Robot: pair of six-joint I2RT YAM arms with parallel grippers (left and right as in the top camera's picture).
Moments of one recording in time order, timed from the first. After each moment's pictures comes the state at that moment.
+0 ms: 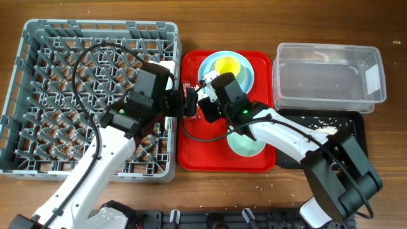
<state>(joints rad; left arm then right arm) -0.42 1.31 1.02 -0.60 0.10 -0.39 0.63 1.75 0.94 -0.04 -0.08 0.15</state>
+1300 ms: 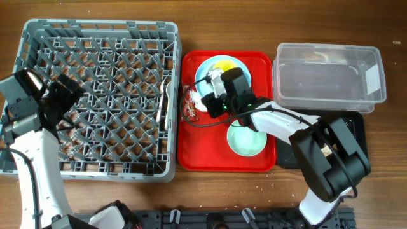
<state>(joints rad) 0.48 1.31 1.02 -0.60 0.12 -0.39 0.53 1.88 0.94 0.09 -0.31 0.19</state>
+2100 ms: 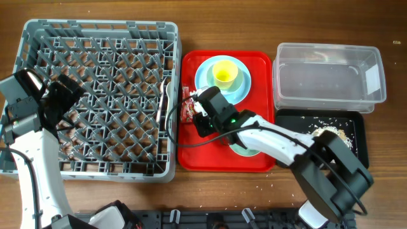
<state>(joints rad) 0.48 1.31 1.02 -0.60 0.12 -0.39 0.74 1.79 0.94 -0.13 -0.06 0.33</state>
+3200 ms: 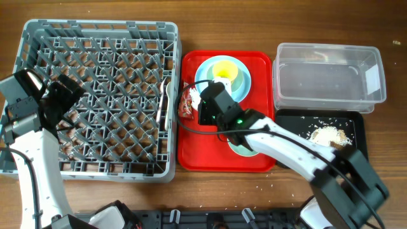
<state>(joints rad) 0.48 1.31 1.02 -0.60 0.12 -0.39 0.74 1.69 0.95 -0.18 0.08 0.73</state>
